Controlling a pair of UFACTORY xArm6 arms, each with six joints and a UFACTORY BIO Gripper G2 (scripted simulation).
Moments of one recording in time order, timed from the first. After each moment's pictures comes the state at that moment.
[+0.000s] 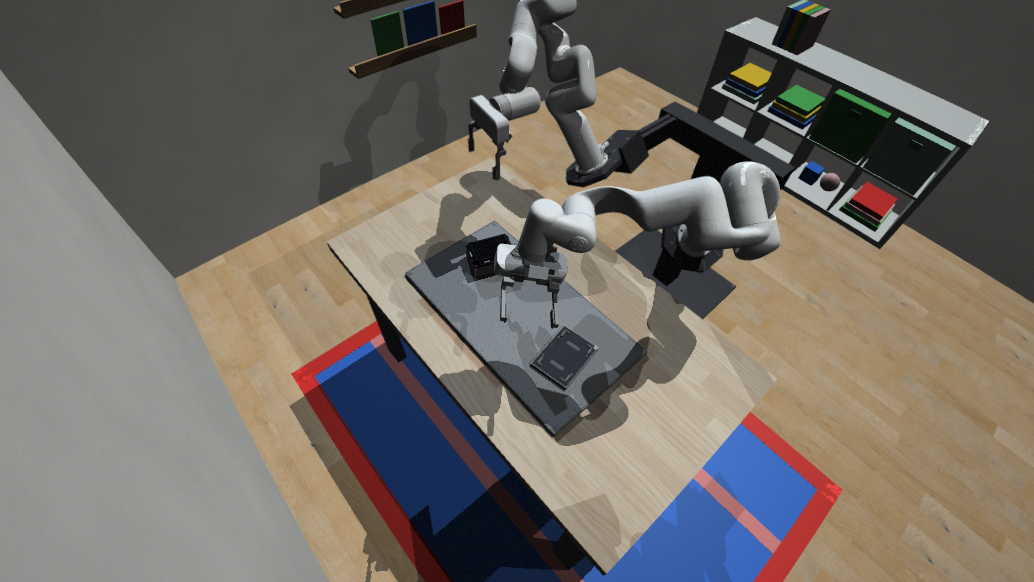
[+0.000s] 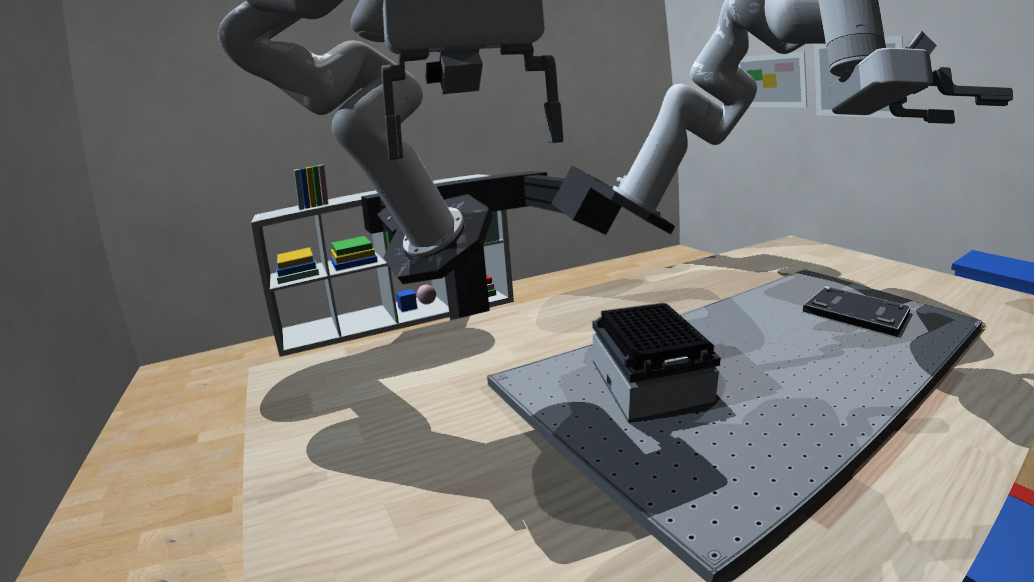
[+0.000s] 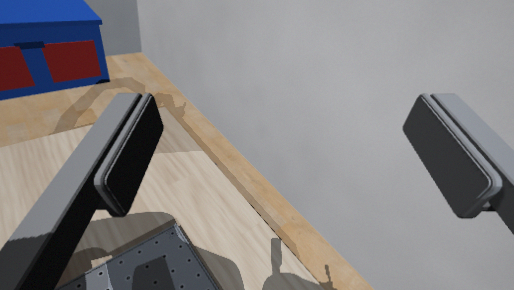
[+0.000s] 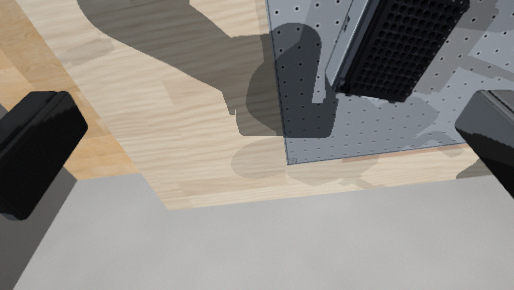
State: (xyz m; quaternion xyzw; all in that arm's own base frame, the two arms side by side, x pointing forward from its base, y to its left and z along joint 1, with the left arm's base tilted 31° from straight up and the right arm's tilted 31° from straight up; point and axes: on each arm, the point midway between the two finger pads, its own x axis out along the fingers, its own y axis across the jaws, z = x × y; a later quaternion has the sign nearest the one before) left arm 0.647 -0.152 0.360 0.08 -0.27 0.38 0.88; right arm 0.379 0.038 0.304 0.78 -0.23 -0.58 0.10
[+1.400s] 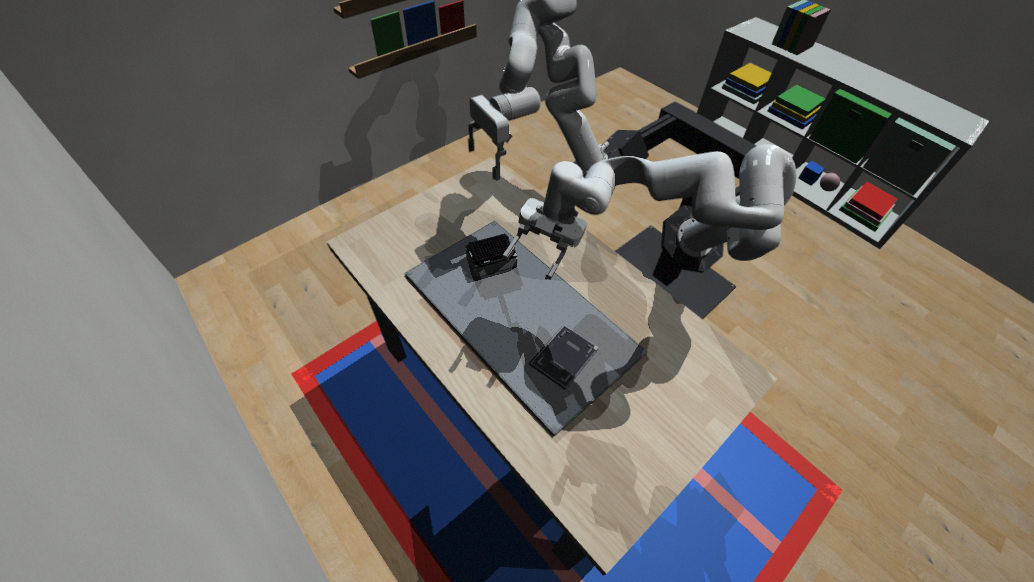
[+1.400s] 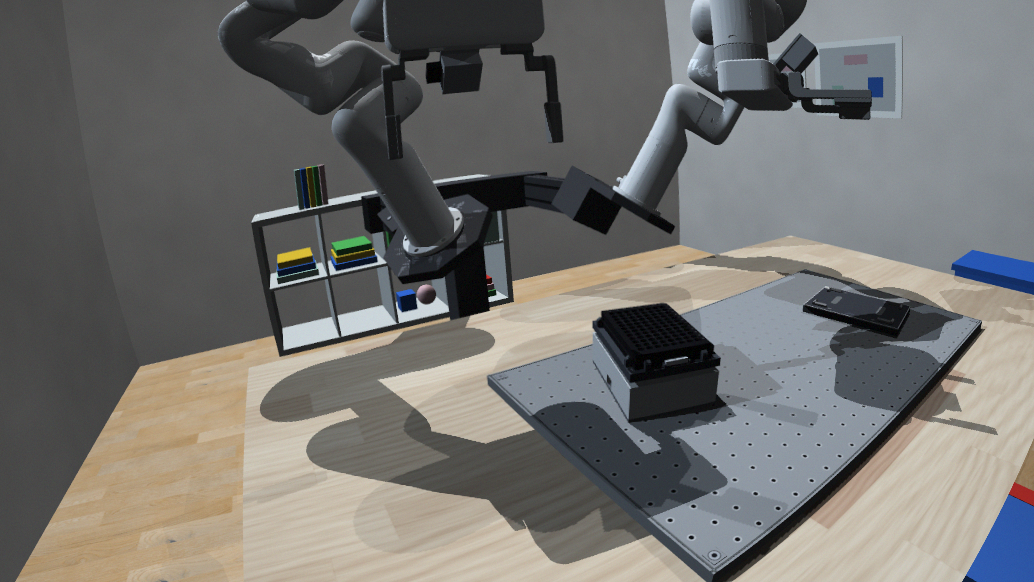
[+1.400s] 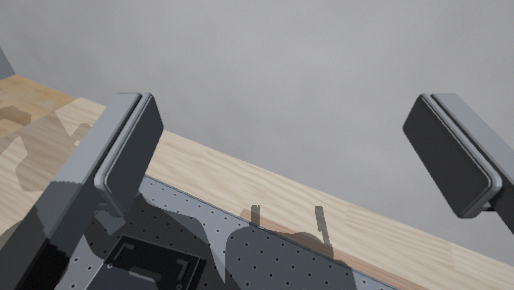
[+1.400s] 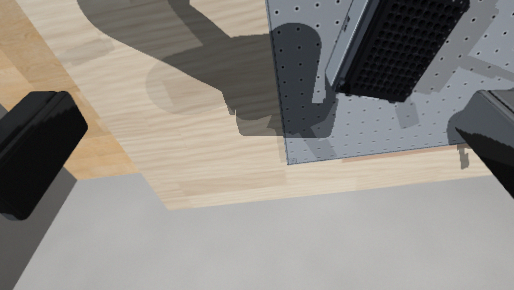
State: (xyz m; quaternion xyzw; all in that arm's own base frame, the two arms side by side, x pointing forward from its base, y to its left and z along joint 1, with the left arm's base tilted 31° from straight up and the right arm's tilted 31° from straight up) left arm 0.553 -0.247 0.272 0.16 -0.19 0.19 0.95; right arm 0.379 0.038 0.304 0.78 -0.23 -0.58 0.10
